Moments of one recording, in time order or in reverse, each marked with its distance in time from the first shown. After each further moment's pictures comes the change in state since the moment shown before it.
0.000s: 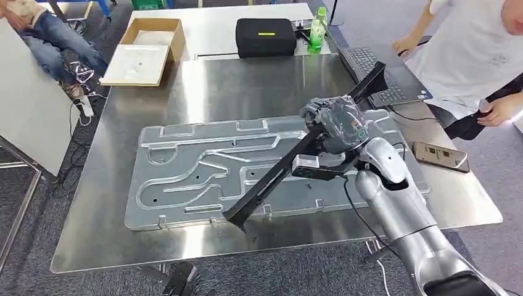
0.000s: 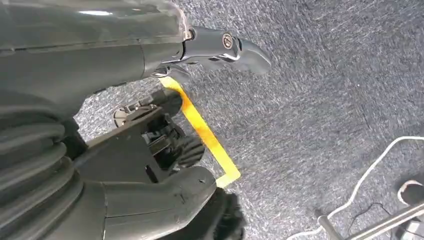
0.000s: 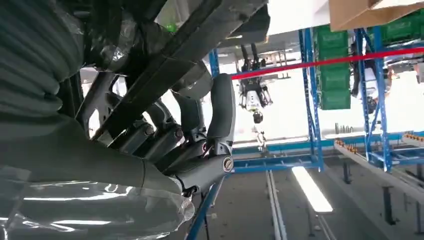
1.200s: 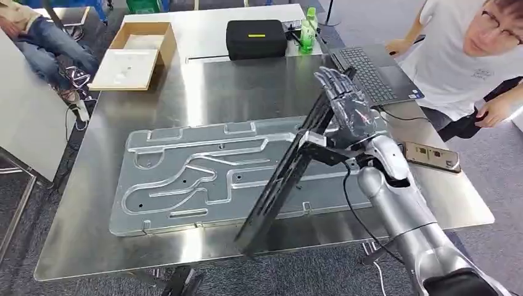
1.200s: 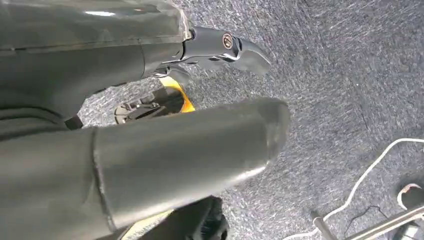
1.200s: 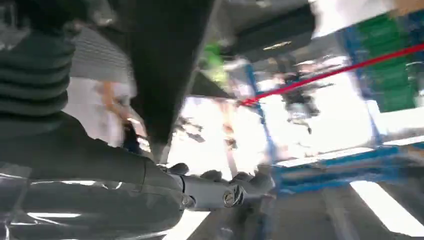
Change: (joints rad) left arm 0.011 0.000 -0.002 0.000 0.034 0.010 -0.005; right arm -0.052 0.004 -0.047 0.103 -0.103 0.027 0.190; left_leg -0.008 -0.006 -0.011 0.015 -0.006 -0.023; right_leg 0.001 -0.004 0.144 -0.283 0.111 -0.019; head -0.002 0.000
